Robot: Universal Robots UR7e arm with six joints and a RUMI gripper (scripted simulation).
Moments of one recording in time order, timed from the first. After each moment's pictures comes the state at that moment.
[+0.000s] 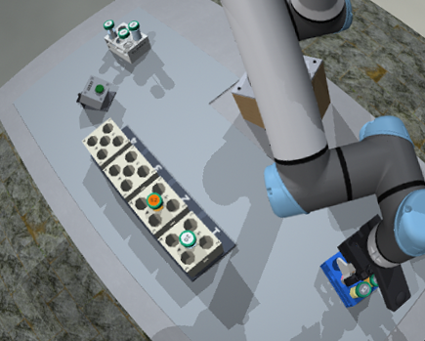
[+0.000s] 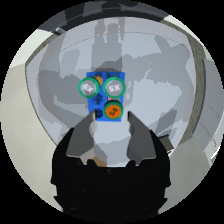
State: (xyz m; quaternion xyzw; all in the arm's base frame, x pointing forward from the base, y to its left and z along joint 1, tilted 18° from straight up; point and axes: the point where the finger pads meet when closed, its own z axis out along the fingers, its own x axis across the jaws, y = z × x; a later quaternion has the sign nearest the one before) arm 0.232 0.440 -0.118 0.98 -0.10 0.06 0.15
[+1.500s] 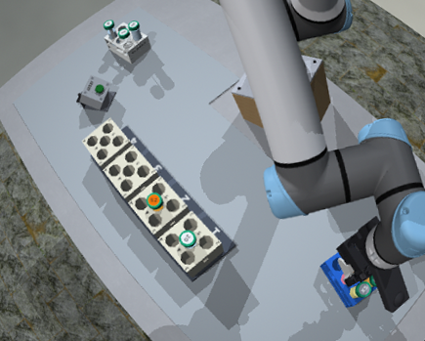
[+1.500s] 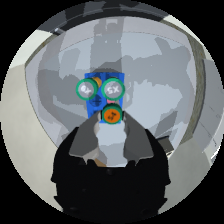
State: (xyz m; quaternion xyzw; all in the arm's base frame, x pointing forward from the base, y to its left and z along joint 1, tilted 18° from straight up) arm 0.234 0.440 -0.124 0.98 -0.10 0.06 0.15
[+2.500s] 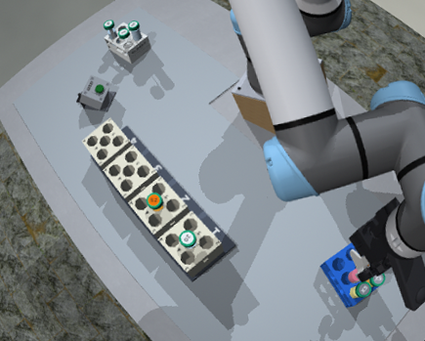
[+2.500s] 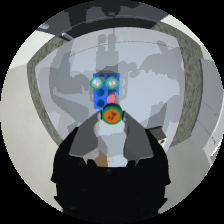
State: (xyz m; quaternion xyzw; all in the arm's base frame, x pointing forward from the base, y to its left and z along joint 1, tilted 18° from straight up) arm 0.228 0.469 -0.038 0.98 -0.10 0.06 0.14
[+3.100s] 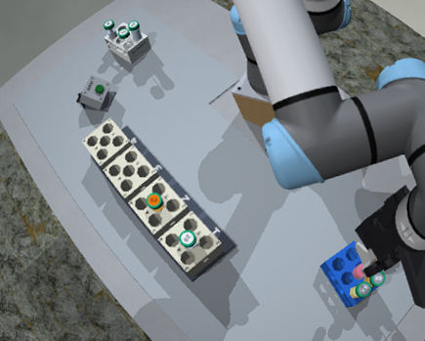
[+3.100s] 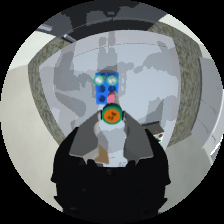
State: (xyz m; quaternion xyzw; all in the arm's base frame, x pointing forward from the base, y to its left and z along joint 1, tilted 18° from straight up) arm 0.224 0.478 0.001 0.98 -0.11 0.06 0.14
